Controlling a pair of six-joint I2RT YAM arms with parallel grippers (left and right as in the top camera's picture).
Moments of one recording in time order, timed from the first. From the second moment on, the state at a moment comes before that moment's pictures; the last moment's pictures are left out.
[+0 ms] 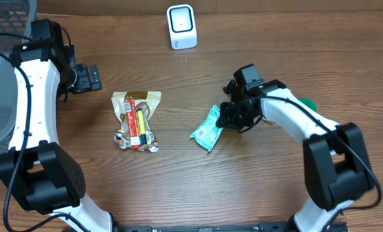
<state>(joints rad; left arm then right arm) 0.21 1.87 1.72 -1.17 -0.03 -0.05 0.35 1.84 1.20 -0.73 -0.46 0.31</state>
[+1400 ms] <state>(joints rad) 0.21 1.87 1.72 -1.17 -0.03 -0.05 0.35 1.58 1.20 -0.66 -0.90 0.34</state>
